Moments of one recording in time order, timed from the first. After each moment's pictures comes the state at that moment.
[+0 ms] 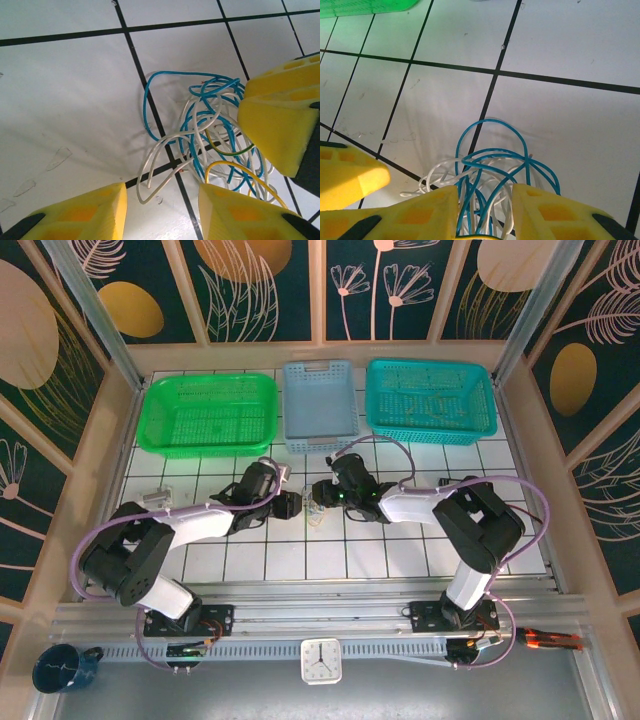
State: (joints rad) left arm -0.61 1.53 0.63 0.09 0.19 -0.47; right arm 0.77 1.72 0.82 0.17 -0.09 0.56
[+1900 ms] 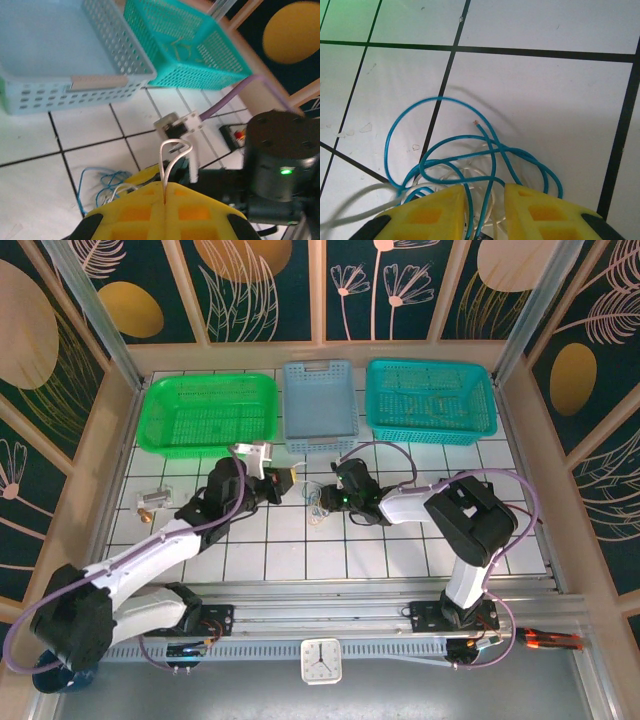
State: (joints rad) left arm -0.62 1.10 0.59 0.19 0.20 -0.59; right arm 0.75 1.77 0.77 0.23 -0.09 0.56
